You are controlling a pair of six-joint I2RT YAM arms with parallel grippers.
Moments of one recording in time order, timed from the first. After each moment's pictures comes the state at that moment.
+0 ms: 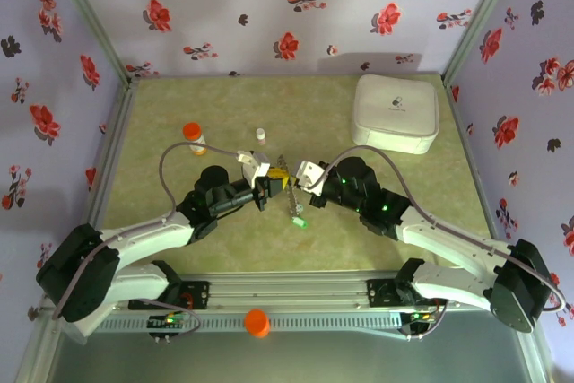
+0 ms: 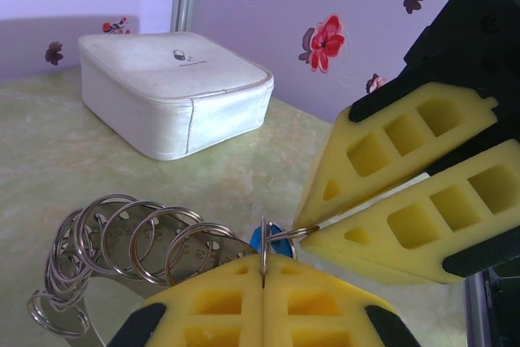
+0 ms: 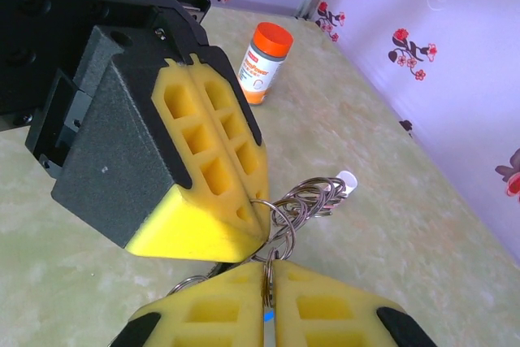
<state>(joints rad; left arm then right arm) -0.79 1.22 0.46 0.65 0.35 -0.21 0.86 1.06 0.67 0.04 -0.13 -0.48</state>
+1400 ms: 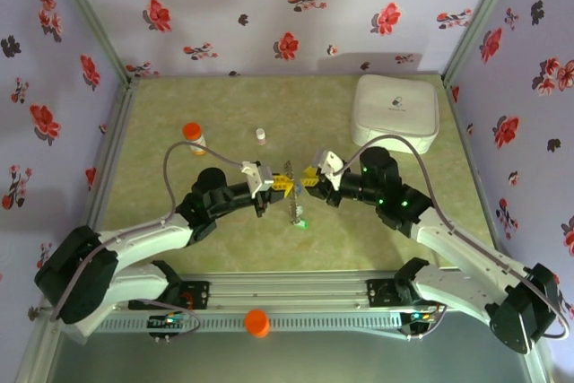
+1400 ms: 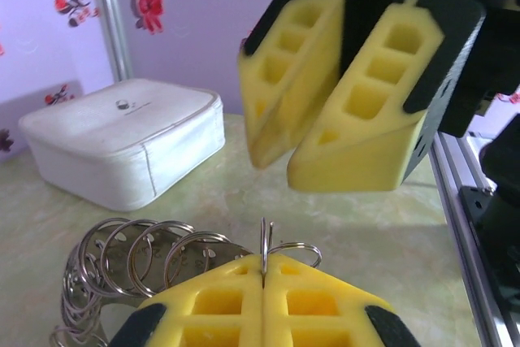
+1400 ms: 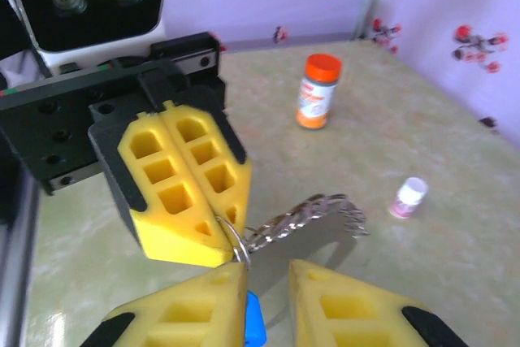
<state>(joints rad) -0.79 1.20 0.45 0.71 0.53 0.06 0.69 0.96 0.70 -0.11 -0.51 -0.30</state>
